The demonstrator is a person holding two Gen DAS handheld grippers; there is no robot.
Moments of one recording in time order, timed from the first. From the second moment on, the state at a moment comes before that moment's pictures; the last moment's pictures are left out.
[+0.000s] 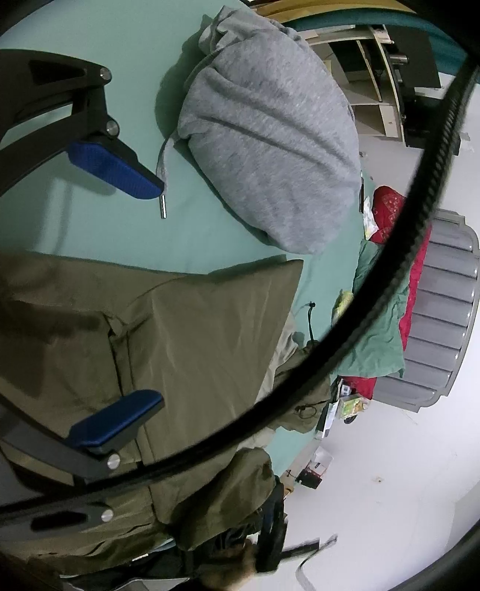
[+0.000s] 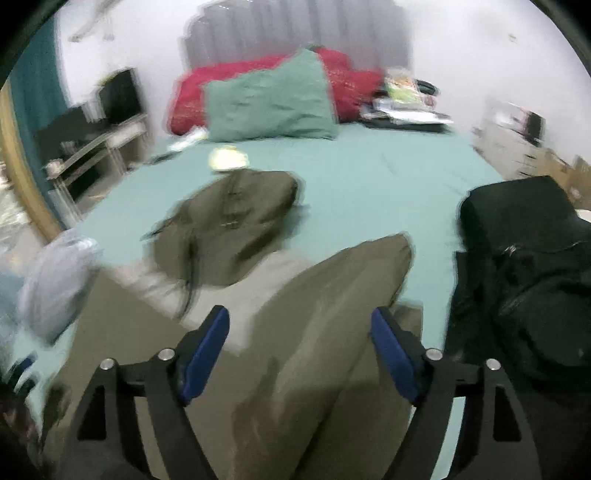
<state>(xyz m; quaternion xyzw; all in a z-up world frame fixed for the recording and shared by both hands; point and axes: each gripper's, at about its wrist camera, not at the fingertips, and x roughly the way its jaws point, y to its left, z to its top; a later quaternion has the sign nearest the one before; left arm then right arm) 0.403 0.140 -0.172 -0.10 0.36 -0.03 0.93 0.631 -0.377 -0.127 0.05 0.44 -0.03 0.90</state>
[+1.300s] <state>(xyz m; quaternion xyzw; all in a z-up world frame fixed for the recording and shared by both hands) 0.395 0.189 -0.149 -0.17 0.33 0.01 0.93 0.576 -0.139 -0.144 0.01 0.39 0.18 0.90</state>
